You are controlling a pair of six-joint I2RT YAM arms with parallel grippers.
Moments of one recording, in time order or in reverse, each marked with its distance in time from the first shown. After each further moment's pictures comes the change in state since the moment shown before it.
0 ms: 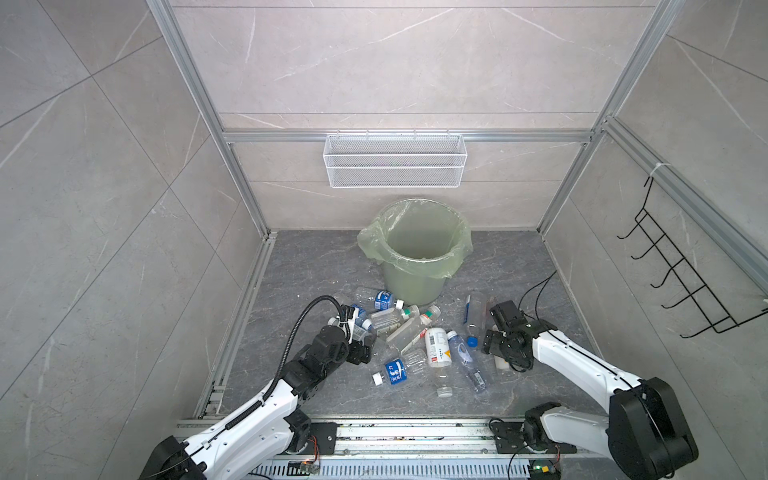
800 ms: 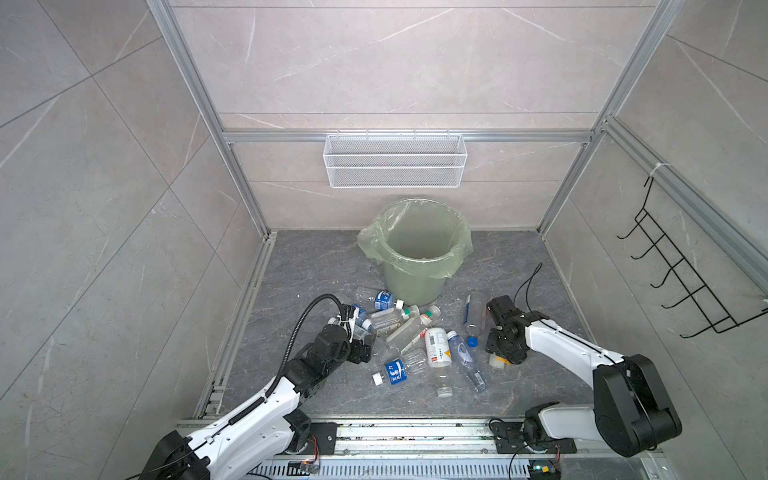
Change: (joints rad) left arm 0.000 0.024 0.008 0.000 -0.010 0.000; right arm -0.031 0.087 0.041 0.016 -0.036 -0.026
